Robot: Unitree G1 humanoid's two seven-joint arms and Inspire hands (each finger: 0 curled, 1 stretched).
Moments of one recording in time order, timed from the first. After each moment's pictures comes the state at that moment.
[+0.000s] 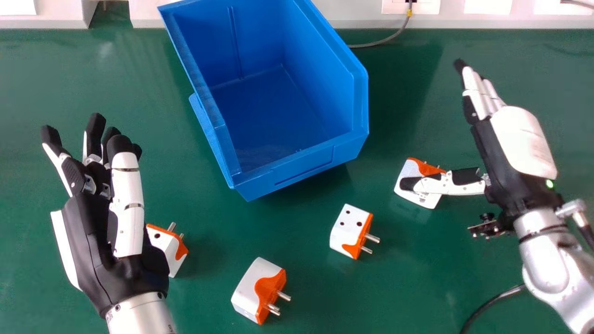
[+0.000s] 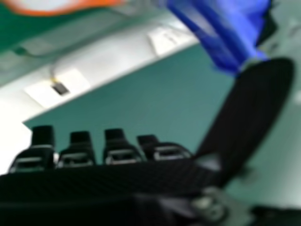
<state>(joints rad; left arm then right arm) 0.32 -0.05 -0.12 -0.23 -0.24 -0.46 0.35 -0.53 -0.49 0.19 1.02 -0.72 -0.60 -0.47</state>
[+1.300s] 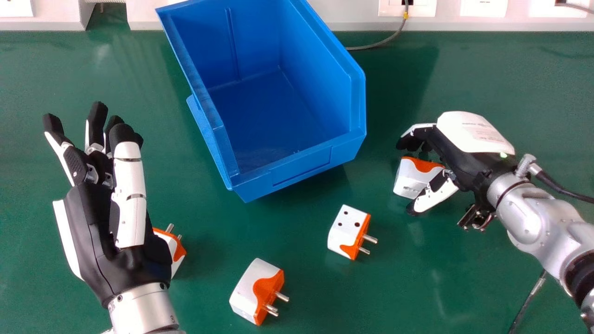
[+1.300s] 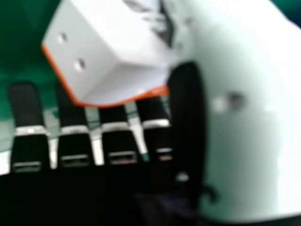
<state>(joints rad) 0.28 -0.05 -0.12 -0.24 -0.25 -0.45 0.35 -0.73 -0.47 0.44 1.17 -0.64 -0.43 -0.19</state>
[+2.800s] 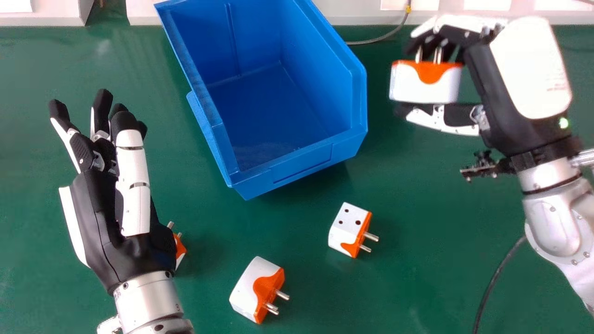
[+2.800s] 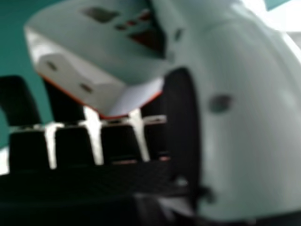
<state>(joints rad) 0.24 -0.05 -0.11 -0.22 -0.21 -0.44 0.36 -0.38 -0.53 0.15 0.19 -0.67 -0.51 -0.50</state>
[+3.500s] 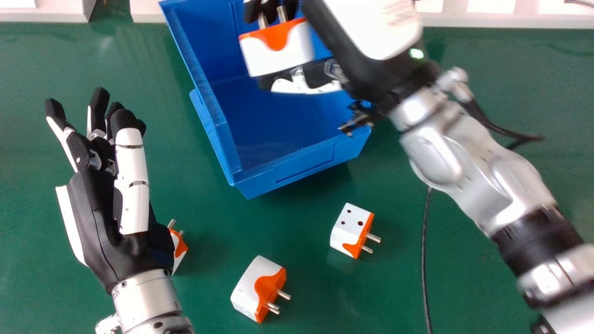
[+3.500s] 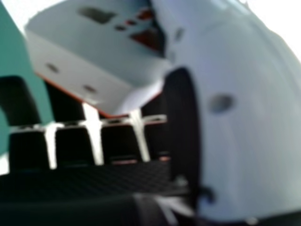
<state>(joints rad) 0.23 -0.05 -0.10 -0.21 -0.22 -0.45 0.38 -0.95 -0.22 0.43 0.81 -0.84 -0.52 -0.40</state>
